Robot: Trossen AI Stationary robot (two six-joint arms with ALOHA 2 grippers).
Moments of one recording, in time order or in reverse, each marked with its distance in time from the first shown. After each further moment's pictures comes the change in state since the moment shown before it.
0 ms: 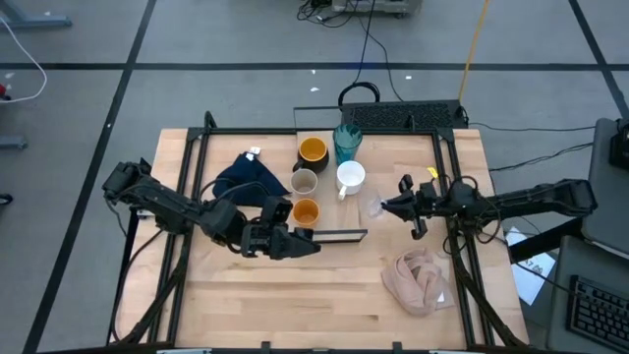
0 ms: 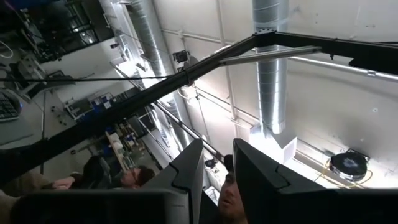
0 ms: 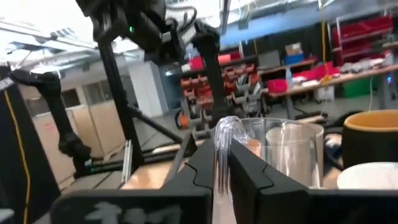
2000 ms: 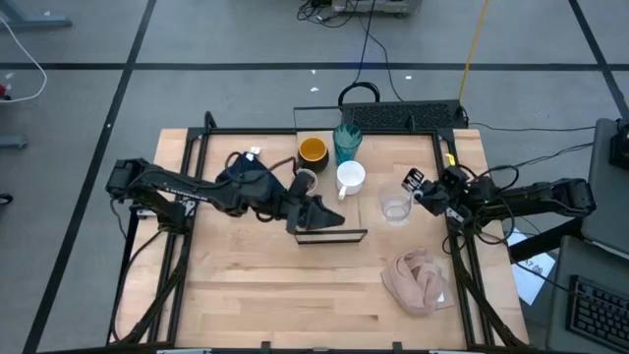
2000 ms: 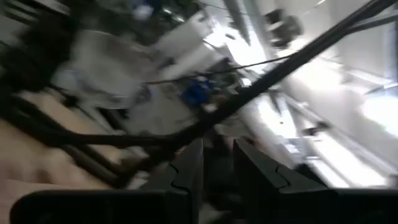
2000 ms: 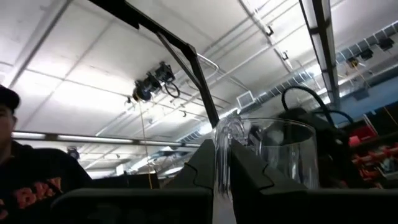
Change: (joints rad) left arm 0.266 0.000 0.000 -0.413 0.207 0.148; right arm -0.062 0.100 0.095 0.586 -0.255 0.482
